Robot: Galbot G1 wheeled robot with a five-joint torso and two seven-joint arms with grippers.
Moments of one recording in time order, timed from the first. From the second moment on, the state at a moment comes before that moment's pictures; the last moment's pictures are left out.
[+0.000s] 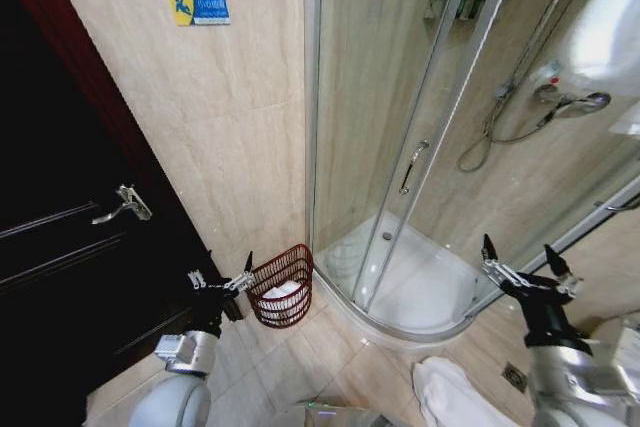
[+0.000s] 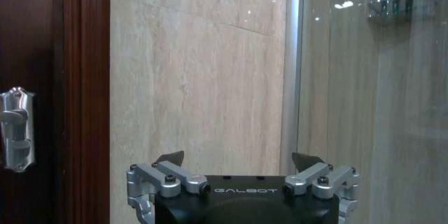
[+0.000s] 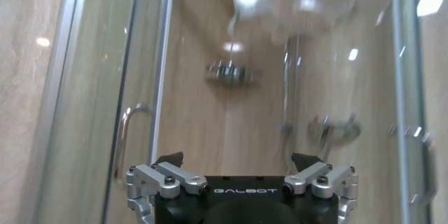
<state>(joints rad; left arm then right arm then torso) 1.82 -1.54 -0.65 -2.36 -0.12 -0.03 0.08 -1.82 1.57 0.99 2.50 0.26 0.07 -0.06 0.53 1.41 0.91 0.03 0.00</state>
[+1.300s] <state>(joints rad) 1.82 -1.54 -0.65 -2.36 -0.12 -0.03 0.08 -1.82 1.61 1.03 2.46 0.30 0.33 -0.05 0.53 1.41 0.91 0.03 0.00</state>
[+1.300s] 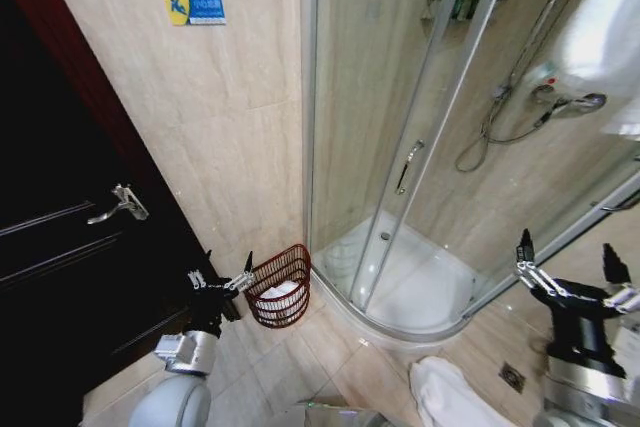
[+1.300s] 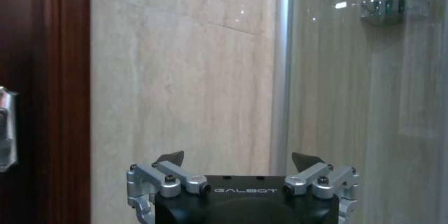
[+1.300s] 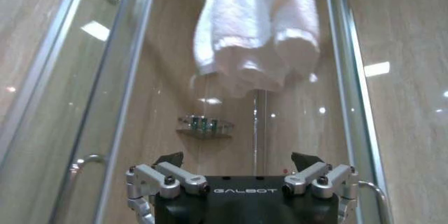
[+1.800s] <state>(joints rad) 1.82 -1.54 -0.65 -2.36 -0.12 -0.03 0.08 -1.77 1.61 1.03 2.45 0.29 0.37 -0.04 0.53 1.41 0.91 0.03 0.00</state>
